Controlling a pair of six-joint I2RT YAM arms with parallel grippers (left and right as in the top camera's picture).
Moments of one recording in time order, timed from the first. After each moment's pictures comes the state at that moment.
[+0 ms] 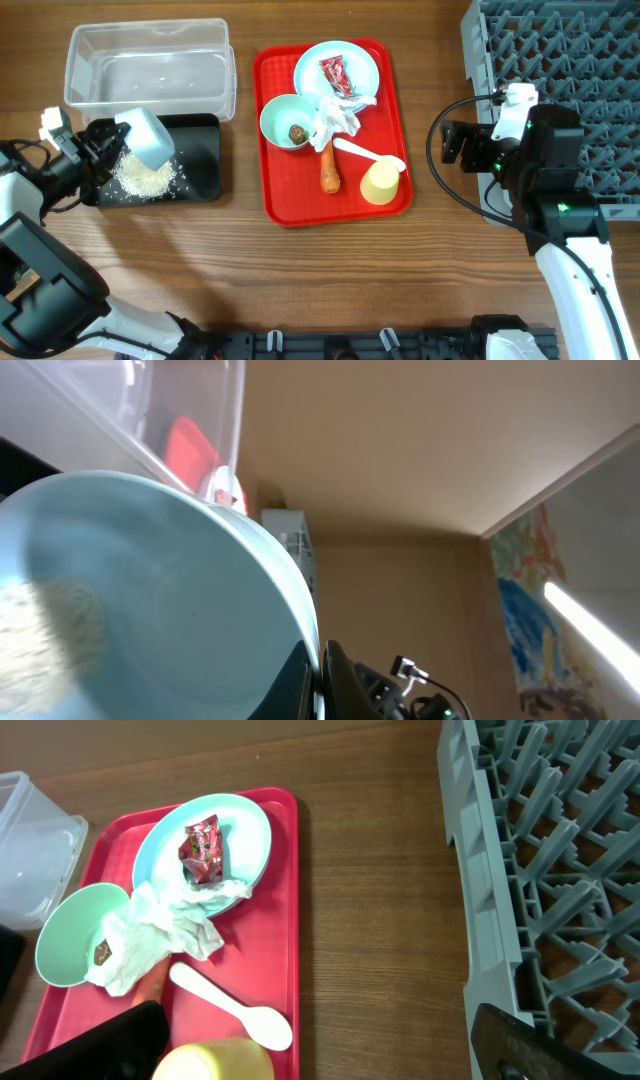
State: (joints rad) left arm 0.74 1.82 1.13 -0.67 1.51 -0.16; right arm 0.01 1.09 0.89 -0.47 -0.17 0.12
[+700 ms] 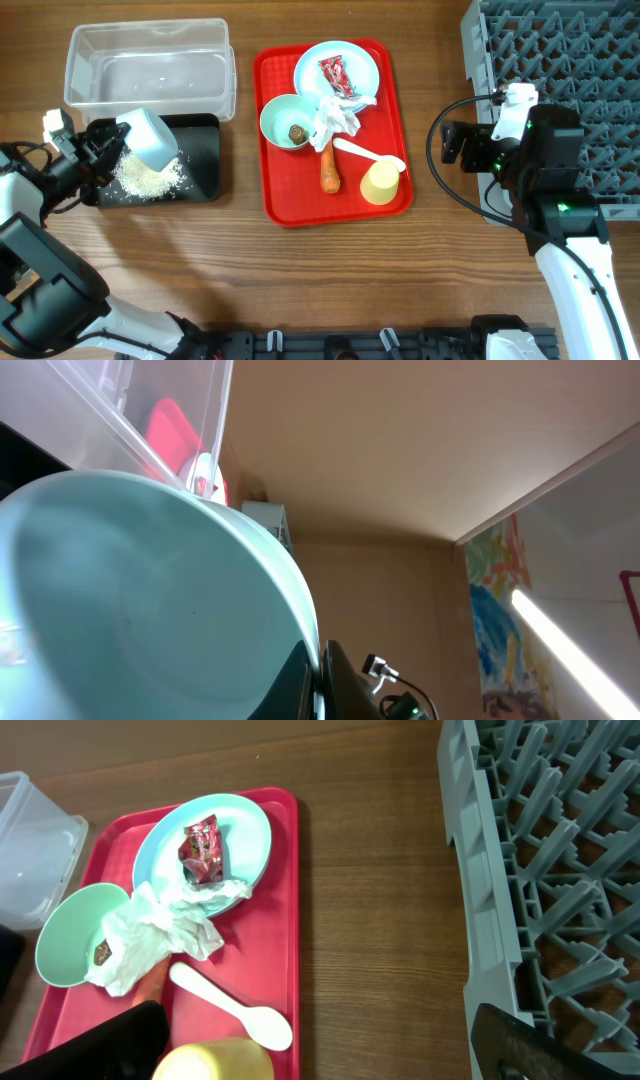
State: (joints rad) left arm 0.74 1.82 1.13 -0.71 1.54 -0.20; right arm 0.01 1.09 0.89 -0.47 -0.17 0.12
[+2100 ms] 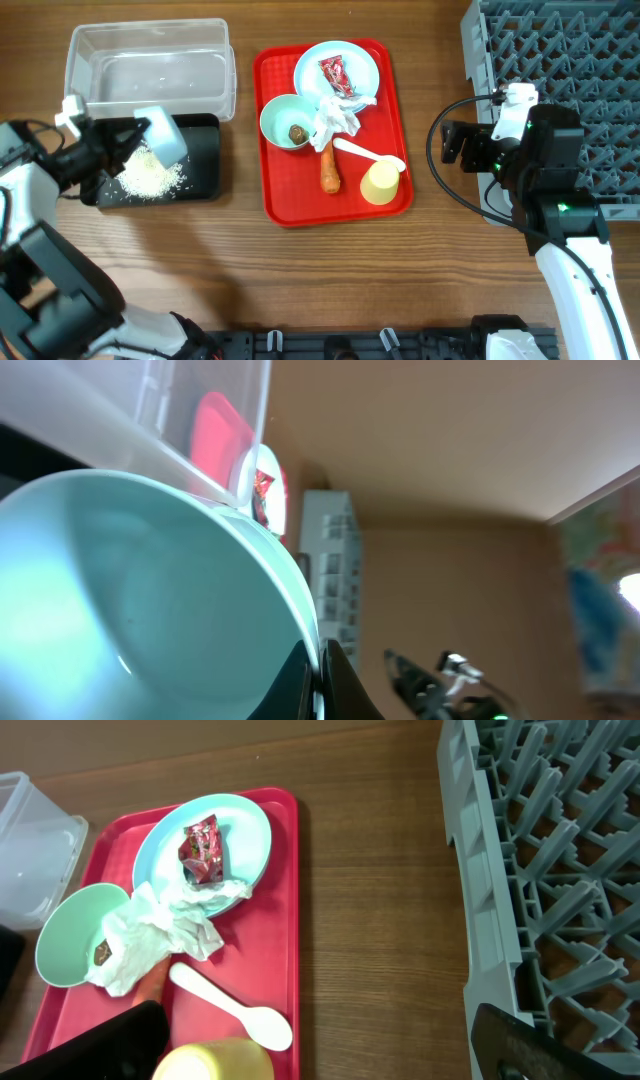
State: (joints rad) left arm 0.63 1.74 1.13 -0.63 1.34 -0.23; right arm 0.01 1.09 0.89 -0.47 -0.17 0.12
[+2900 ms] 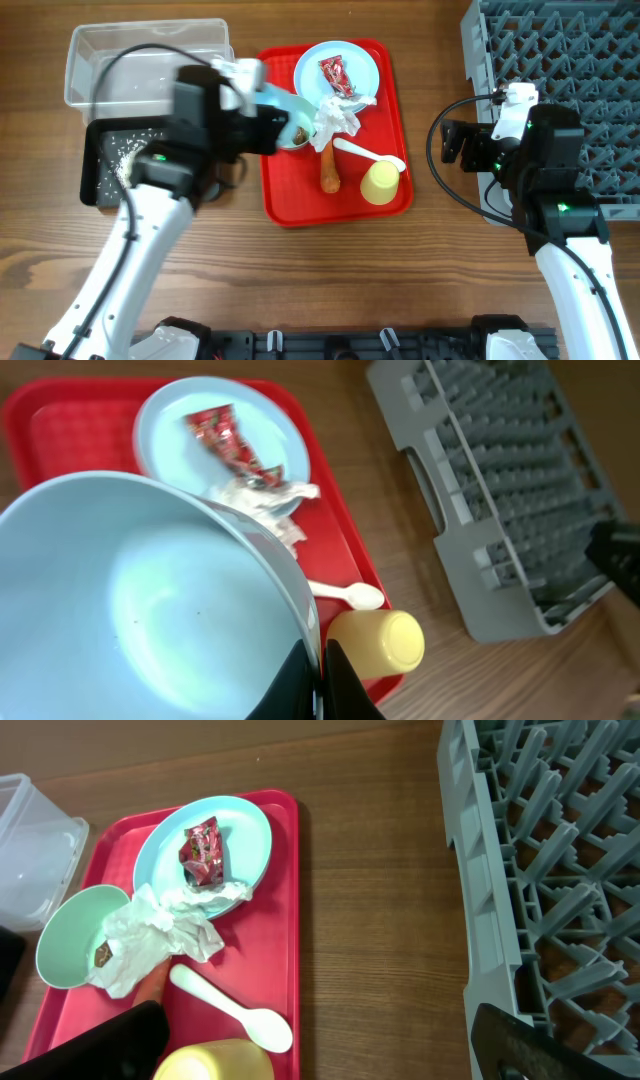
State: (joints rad) left arm -0.29 1.34 1.13 -0.49 0.40 -0.31; right arm 0.01 1.09 0.89 -0.46 -0.17 0.12
